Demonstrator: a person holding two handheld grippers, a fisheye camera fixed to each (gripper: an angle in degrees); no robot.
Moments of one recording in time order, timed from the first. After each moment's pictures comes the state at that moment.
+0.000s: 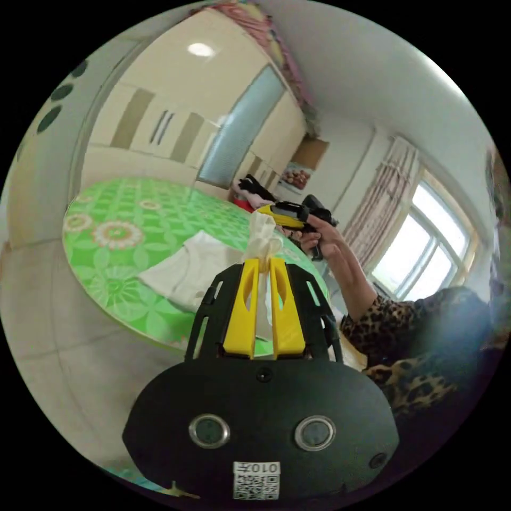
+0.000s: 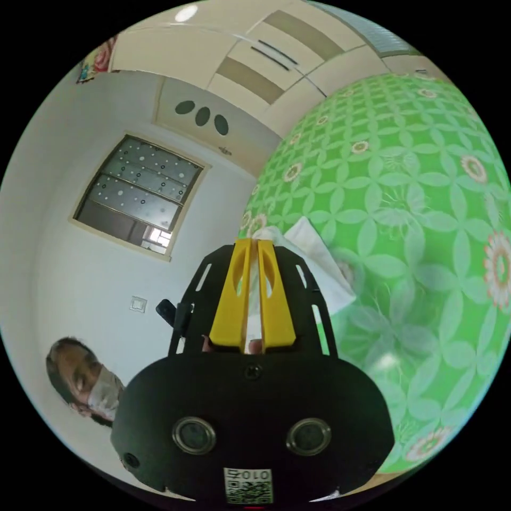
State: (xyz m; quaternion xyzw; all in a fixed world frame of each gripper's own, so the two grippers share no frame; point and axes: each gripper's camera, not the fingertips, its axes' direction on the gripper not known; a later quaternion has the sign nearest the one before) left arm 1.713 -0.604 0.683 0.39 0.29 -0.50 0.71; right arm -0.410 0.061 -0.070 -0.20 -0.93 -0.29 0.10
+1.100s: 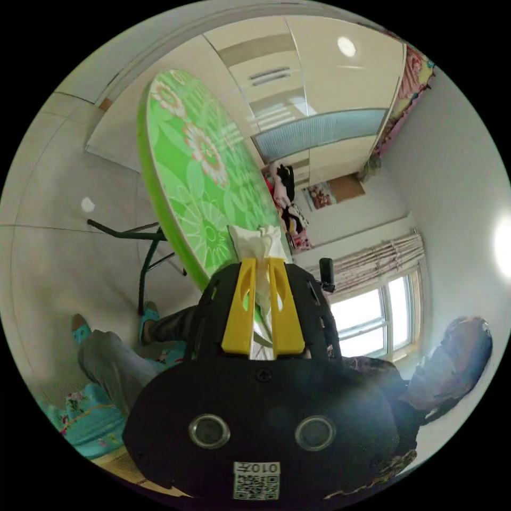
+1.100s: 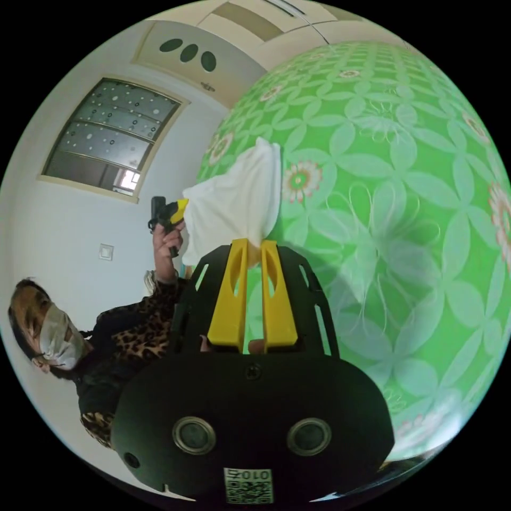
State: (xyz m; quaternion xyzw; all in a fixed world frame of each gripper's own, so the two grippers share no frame) left arm 1.631 -0.471 0.910 0.30 0.50 -0.61 0.53; right arm -0.439 0.178 -0.064 -0.15 -0.87 -0.45 0.14
